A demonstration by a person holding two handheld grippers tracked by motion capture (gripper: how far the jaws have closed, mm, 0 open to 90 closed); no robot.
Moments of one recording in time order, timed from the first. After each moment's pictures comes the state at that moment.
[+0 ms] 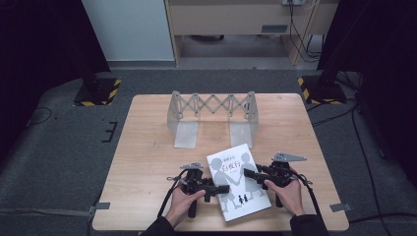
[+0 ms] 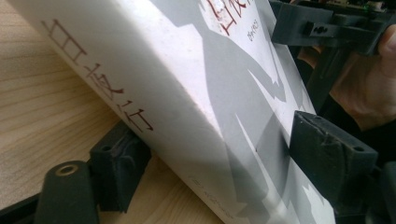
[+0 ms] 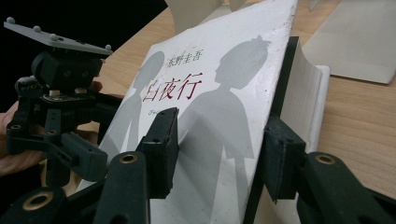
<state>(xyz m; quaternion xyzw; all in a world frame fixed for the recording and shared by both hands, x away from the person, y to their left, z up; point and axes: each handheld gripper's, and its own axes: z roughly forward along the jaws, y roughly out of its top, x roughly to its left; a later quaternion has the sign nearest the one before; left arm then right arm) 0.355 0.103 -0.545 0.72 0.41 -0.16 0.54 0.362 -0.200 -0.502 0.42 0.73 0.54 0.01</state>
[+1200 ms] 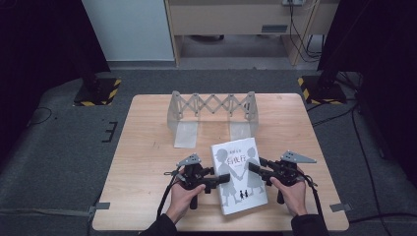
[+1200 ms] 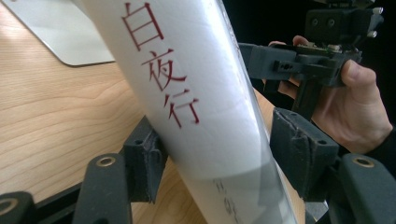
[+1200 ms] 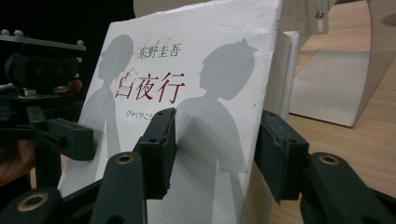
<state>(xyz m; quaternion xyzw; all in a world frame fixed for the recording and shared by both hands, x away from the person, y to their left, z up) 0.358 0.102 -0.508 0.72 0.36 -0.08 0.59 0.359 -0.214 -0.494 0.40 0.70 0.59 0.06</state>
